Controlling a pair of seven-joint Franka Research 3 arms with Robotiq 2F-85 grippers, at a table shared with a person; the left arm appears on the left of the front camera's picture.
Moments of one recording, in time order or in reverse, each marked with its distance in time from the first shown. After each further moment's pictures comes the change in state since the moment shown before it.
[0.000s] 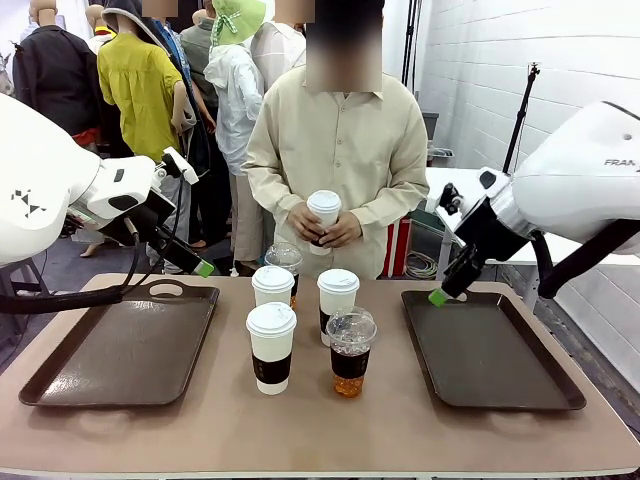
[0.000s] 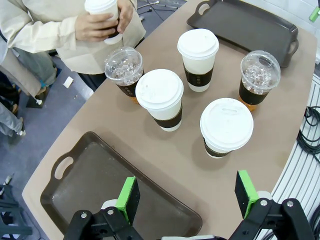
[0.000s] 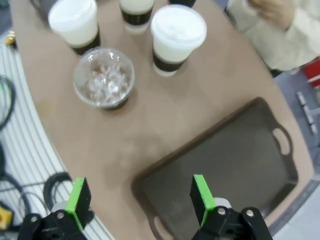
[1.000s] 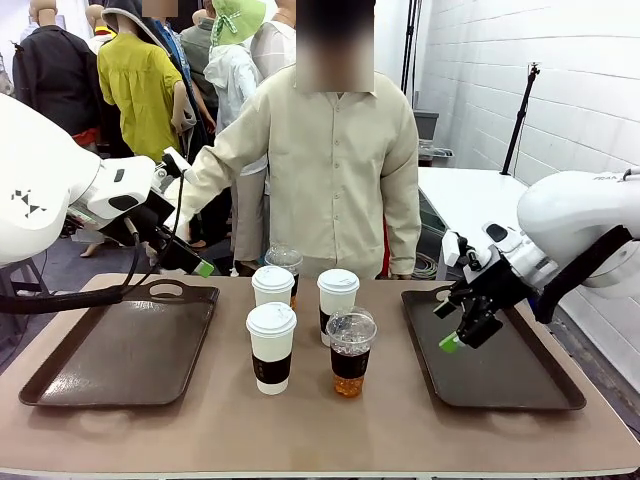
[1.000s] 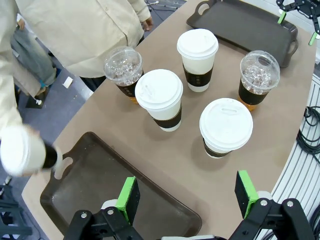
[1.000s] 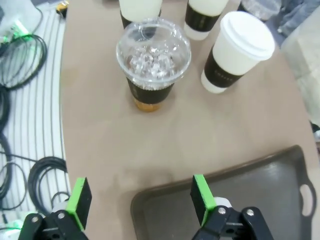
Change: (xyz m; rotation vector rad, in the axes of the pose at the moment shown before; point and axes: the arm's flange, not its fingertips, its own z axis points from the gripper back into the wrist) left arm 0.000 0.000 0.000 -0.002 0.000 0.000; right arm -0.064 -0.021 -0.065 0.208 -0.167 0.289
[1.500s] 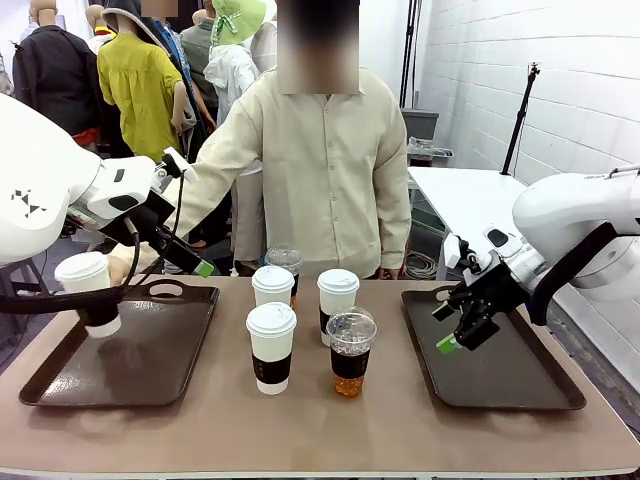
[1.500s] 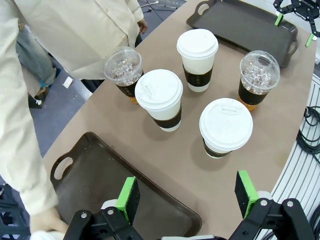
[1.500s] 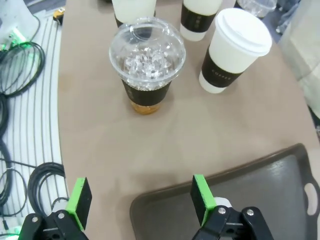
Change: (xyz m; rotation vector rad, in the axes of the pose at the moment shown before) left arm 0.000 0.000 0.000 0.000 0.000 0.000; right arm -0.006 -0.004 -0.006 0.000 -0.018 -0.027
